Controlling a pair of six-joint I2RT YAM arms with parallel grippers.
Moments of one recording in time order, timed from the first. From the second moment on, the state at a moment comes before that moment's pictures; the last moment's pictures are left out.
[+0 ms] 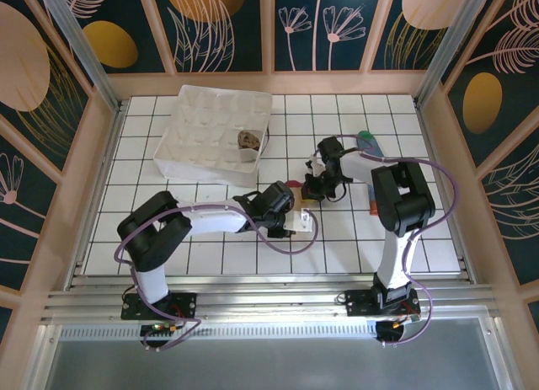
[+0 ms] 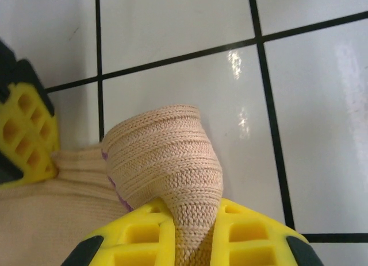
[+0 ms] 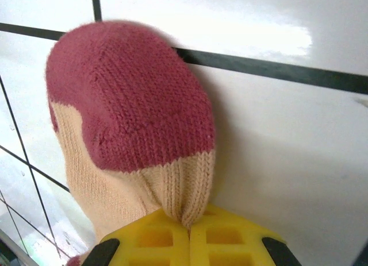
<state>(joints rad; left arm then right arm) -0.97 1.83 1.02 -0.12 0.22 0.71 0.36 1.94 1.18 -0.61 -0.53 0.28</state>
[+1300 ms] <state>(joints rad) -0.78 2.26 1.52 -0.56 0.99 0.52 0.26 1.45 0.62 -0.33 -0.61 0.41</state>
